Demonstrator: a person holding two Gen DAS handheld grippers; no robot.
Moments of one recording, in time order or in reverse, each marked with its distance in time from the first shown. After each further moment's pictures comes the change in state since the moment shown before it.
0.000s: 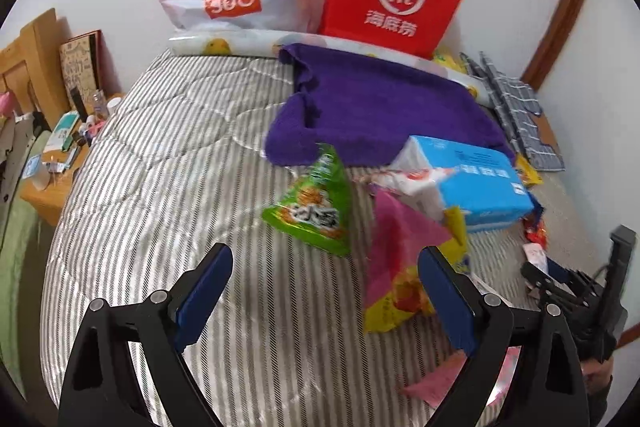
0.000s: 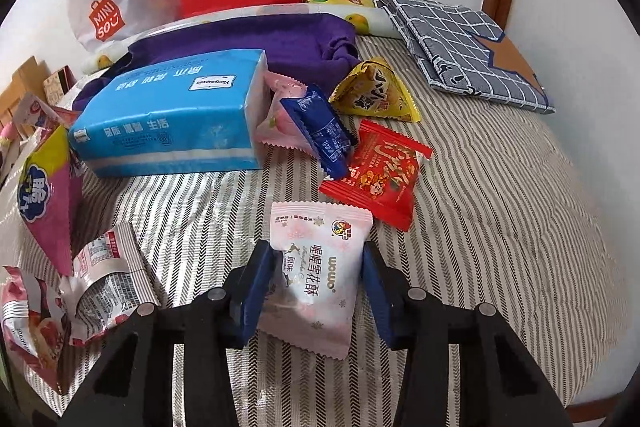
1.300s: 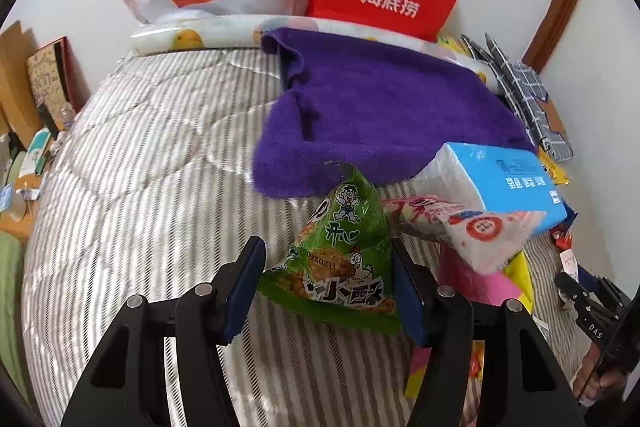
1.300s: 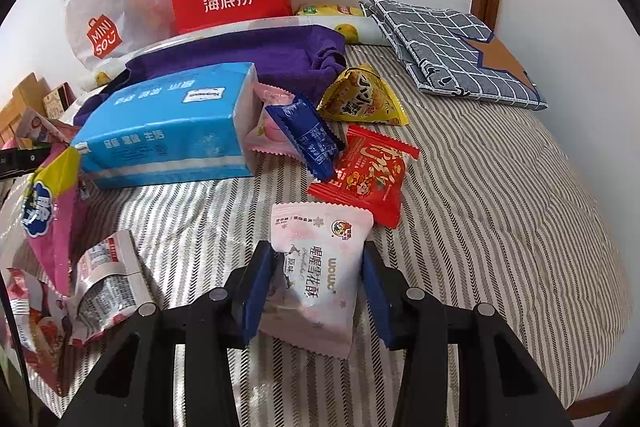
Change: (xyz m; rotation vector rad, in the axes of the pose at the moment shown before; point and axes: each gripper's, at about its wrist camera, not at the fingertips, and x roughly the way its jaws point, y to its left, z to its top) left arm 0.054 0.013 0.023 0.067 0.041 -0.048; right arm -0.010 -0.008 -0.004 0.051 -0.054 0.021
